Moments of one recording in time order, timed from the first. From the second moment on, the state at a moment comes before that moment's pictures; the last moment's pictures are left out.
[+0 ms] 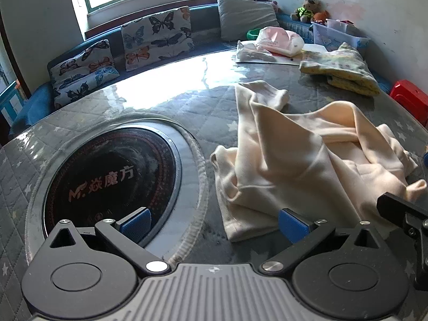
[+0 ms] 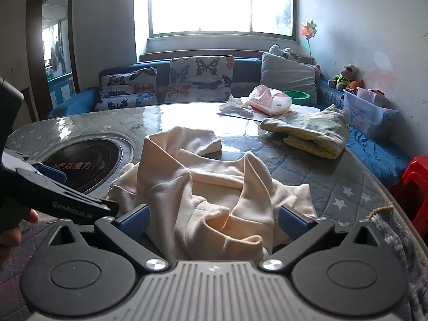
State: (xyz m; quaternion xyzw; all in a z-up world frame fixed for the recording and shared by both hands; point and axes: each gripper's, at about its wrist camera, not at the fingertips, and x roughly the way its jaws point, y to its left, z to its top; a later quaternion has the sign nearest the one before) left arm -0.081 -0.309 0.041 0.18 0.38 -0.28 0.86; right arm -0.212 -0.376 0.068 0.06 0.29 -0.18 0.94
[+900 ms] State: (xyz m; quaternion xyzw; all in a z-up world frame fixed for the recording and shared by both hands) left arm -0.071 -0.315 0.061 0.17 0.37 -0.29 0.87; right arm -0.210 -0.331 0.054 0.04 0.32 -0.02 0.95
